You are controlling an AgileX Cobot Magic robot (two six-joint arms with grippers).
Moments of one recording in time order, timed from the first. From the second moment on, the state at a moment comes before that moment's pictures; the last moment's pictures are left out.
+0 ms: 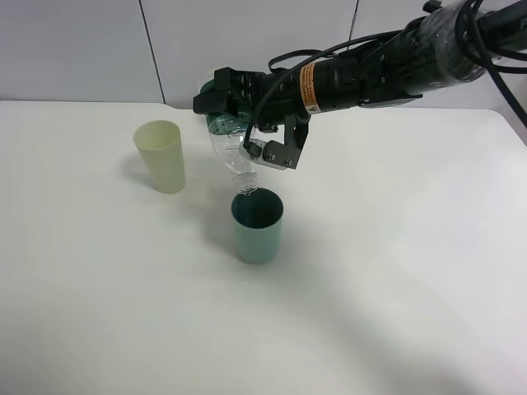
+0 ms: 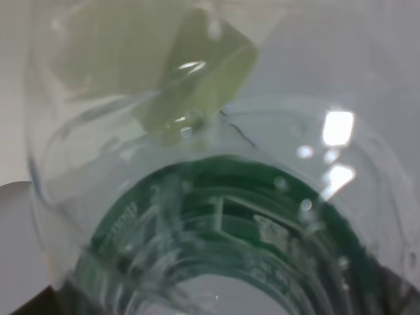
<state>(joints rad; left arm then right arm) 0.11 0.00 -0.50 -0.01 1.05 -0.01 0.49 1.99 -1.25 -1.37 -0.72 -1.40</state>
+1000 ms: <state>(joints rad) 0.11 0.00 -0.50 -0.01 1.05 -0.01 0.46 1.99 -1.25 -1.28 -0.73 -0.03</state>
